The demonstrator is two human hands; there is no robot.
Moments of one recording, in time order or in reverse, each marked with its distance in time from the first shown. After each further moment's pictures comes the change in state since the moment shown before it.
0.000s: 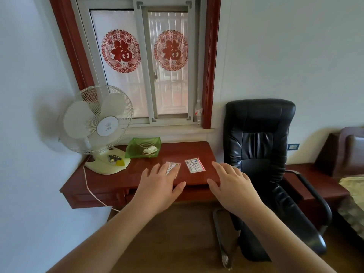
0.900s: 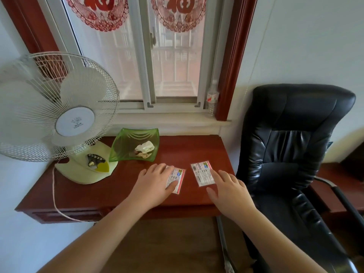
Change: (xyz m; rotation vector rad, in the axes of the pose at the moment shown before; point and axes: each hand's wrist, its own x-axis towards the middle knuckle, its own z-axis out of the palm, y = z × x) left_hand 0.254 -0.129 0.150 -0.115 -0.127 0.009; right_hand 0.262 0.032 0.159 -0.099 -0.203 0.010
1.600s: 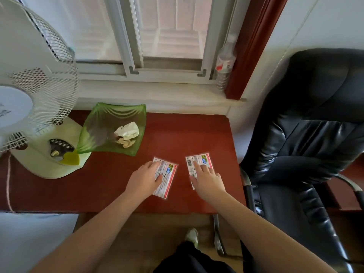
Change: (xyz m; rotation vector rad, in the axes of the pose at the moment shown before) left_hand 0.153 -0.043 0.146 -0.232 -0.178 -0.242; right_hand 0.201 0.046 0.135 0.040 -0.381 -0.013
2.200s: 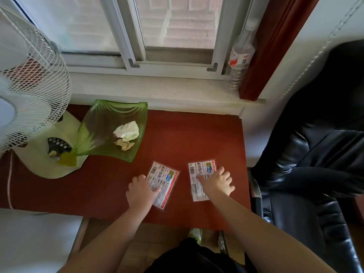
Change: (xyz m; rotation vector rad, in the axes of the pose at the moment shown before) left_hand 0.027 0.000 0.054 -0.056 -0.037 -0.625; right_hand 0.081 0.035 0.032 0.238 -0.056 0.540
